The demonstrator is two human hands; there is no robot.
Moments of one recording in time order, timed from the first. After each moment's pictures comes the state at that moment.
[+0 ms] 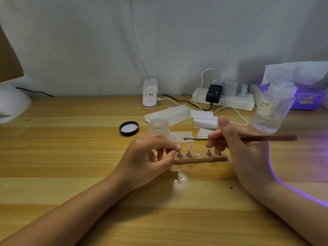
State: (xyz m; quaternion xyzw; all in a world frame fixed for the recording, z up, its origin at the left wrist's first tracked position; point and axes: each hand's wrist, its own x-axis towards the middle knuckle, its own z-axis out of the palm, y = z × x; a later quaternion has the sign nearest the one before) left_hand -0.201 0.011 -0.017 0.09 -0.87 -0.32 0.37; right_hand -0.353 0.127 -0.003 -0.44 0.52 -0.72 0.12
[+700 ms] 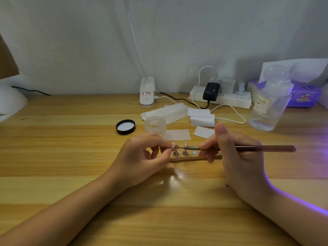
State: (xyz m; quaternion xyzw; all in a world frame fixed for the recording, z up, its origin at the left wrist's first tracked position) left_hand -0.201 0.012 -0.018 0.12 -0.86 -0.34 0.36; right_hand -0.343 0.134 -0.012 -0.49 0.50 -0.70 0.09
